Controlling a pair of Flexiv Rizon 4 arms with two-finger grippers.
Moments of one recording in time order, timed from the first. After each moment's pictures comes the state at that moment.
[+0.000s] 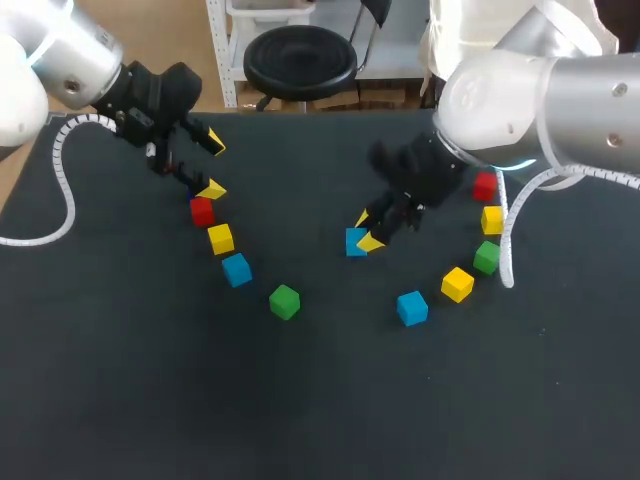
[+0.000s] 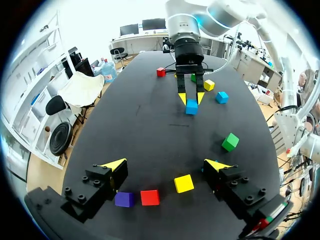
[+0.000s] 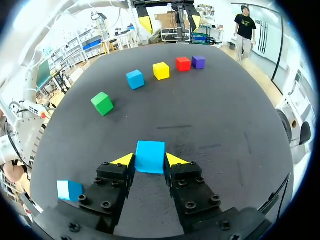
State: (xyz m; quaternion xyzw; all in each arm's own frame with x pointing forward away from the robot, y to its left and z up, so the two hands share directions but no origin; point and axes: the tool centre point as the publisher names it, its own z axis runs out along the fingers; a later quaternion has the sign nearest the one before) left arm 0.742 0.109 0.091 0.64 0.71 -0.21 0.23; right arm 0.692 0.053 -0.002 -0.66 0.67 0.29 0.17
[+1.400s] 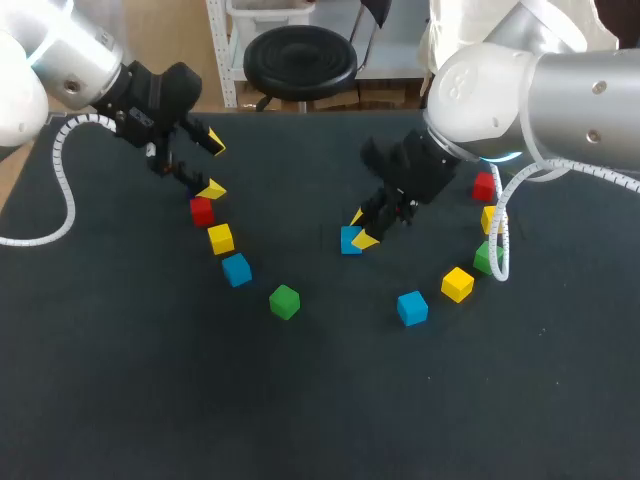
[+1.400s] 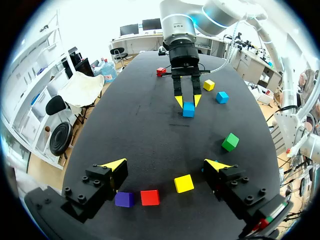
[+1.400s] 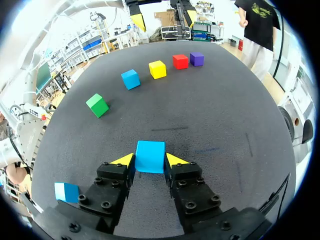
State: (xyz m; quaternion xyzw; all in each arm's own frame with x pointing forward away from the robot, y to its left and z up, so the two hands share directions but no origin) left arm 0.742 0.109 0.091 0.64 0.71 -0.21 0.23; right arm 0.700 0.060 -0.005 -0.66 0.68 0.30 0.16
